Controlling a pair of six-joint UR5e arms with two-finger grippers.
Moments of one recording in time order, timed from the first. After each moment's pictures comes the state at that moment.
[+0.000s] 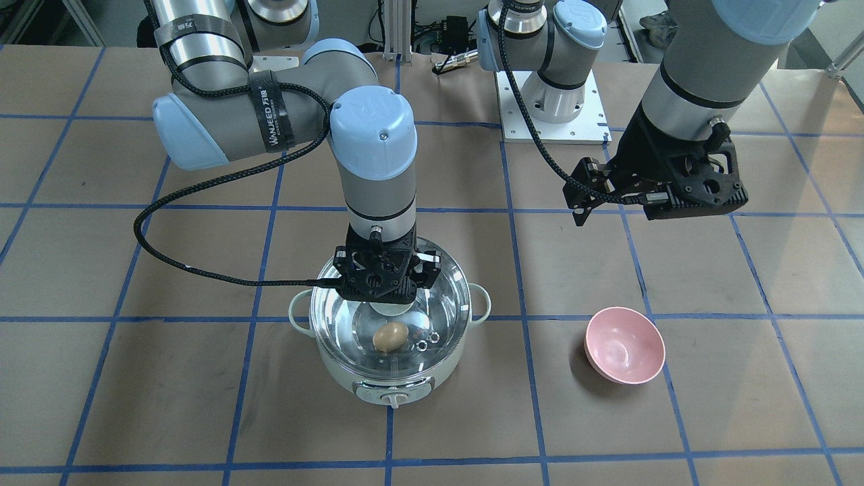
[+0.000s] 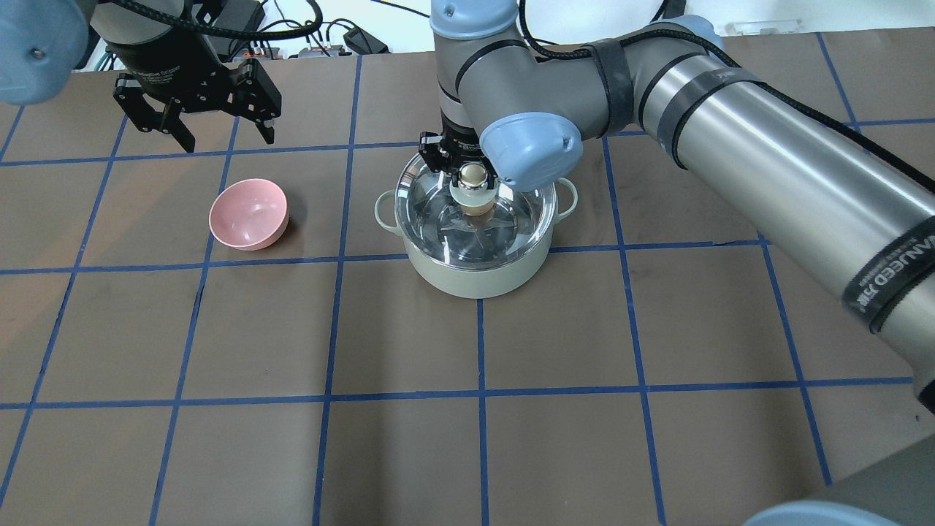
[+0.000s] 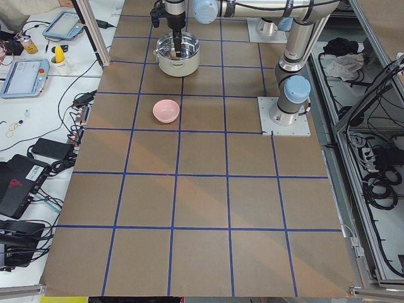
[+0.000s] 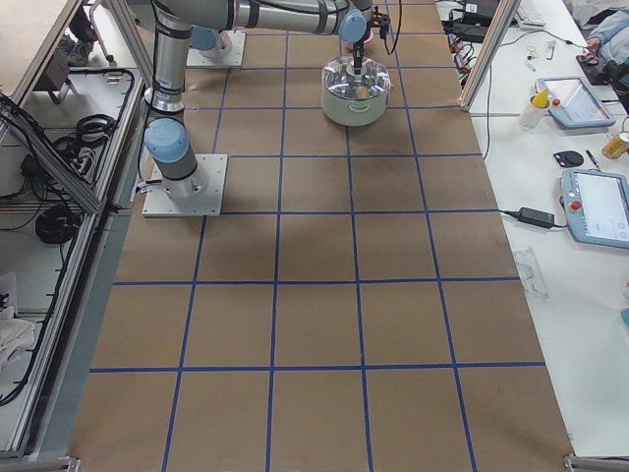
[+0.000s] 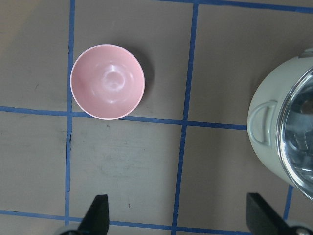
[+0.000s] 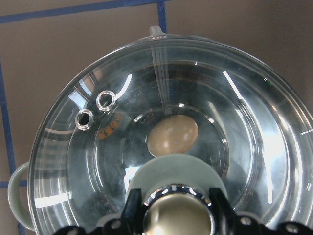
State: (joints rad) left arm -1.53 -1.68 -1.45 -1.57 1.60 -0.06; right arm 1.94 -1.15 1.44 -1.97 -1.57 0.46
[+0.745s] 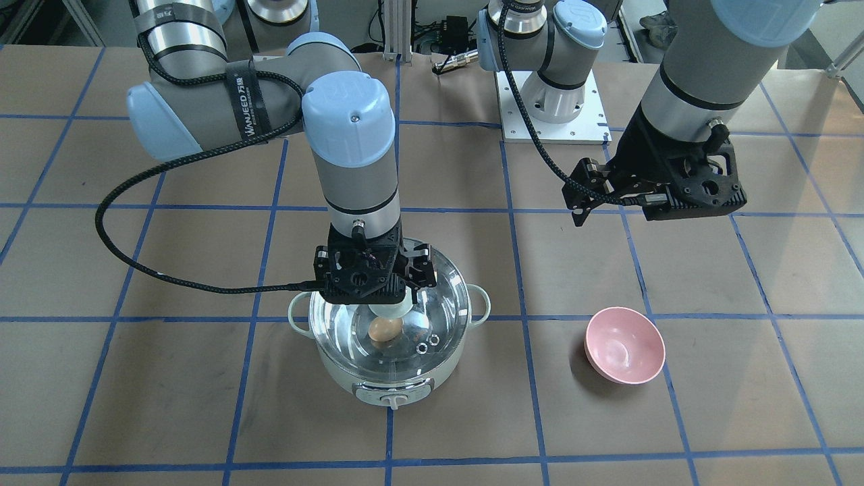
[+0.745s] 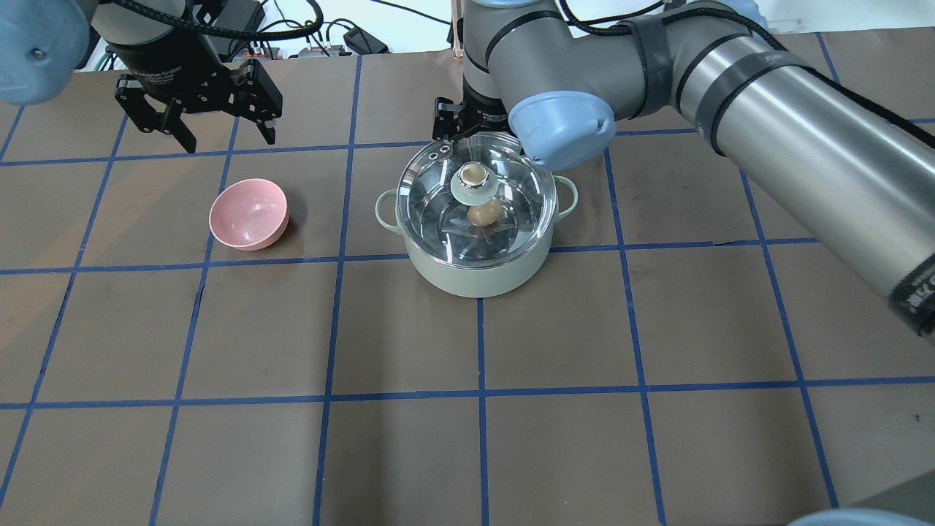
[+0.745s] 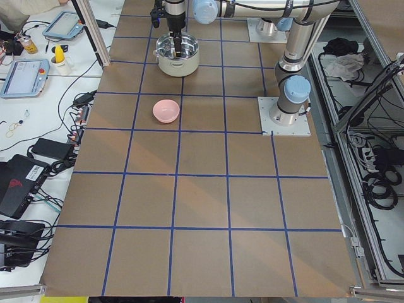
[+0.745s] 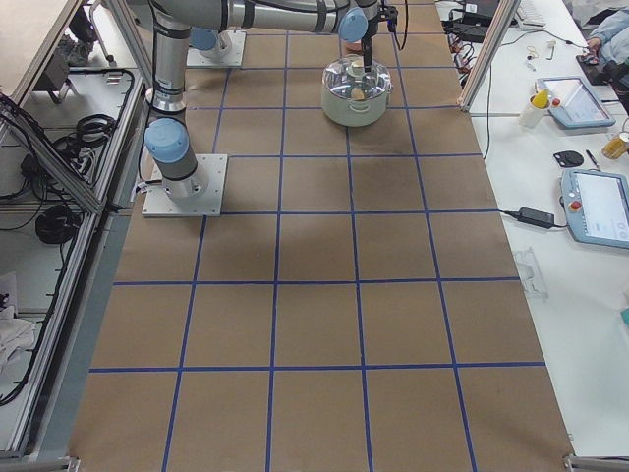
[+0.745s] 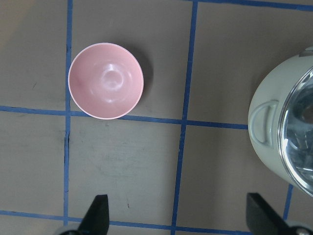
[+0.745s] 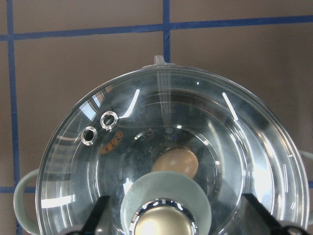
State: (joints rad) left arm -1.53 -1.68 -1.45 -1.57 1.60 -0.05; right arm 1.89 -1.18 1.44 -2.01 -1.56 0.35
